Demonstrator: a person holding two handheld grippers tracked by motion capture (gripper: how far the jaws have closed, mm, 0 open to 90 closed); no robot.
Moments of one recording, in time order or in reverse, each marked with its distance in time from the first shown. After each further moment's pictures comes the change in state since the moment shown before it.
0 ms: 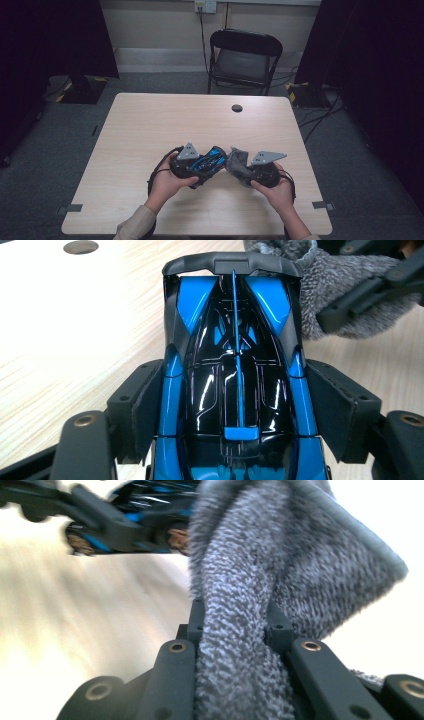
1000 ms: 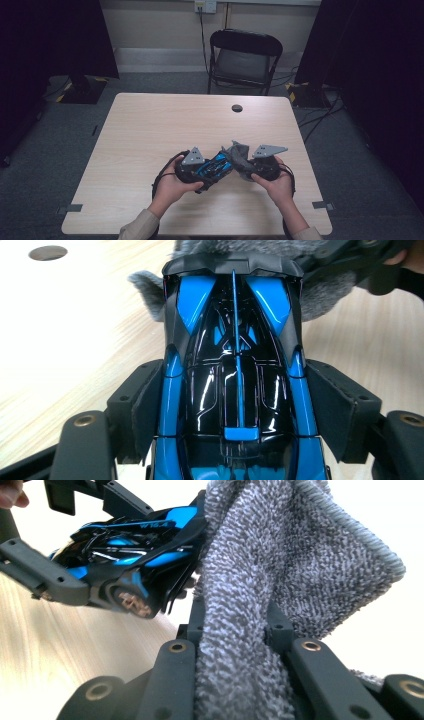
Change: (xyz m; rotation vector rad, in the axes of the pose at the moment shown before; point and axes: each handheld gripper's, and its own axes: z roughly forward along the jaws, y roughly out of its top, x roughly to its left) left arm -0.014 0.000 0.007 -0.008 -0.036 0.024; right arm -0.013 0.010 0.004 -0.022 -0.002 0.019
